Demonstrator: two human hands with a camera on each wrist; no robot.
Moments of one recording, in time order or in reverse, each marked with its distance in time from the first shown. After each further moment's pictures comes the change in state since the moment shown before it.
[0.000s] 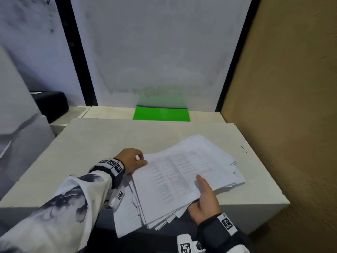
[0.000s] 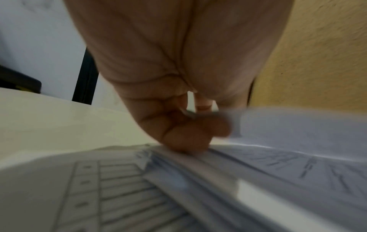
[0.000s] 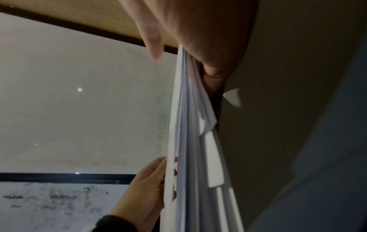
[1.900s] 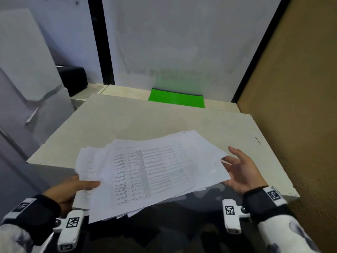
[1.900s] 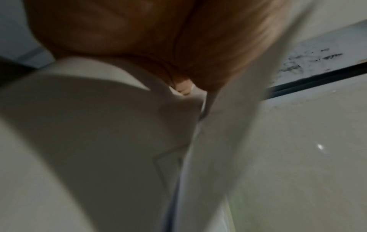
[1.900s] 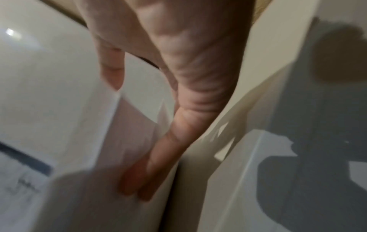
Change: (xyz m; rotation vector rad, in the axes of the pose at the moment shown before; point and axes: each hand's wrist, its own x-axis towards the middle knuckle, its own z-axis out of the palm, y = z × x) left_hand -0.208 -0.112 0.029 -1.439 -0.027 -0.488; right_hand -0.003 -0.089 -0.020 -0.473 -0.139 0.012
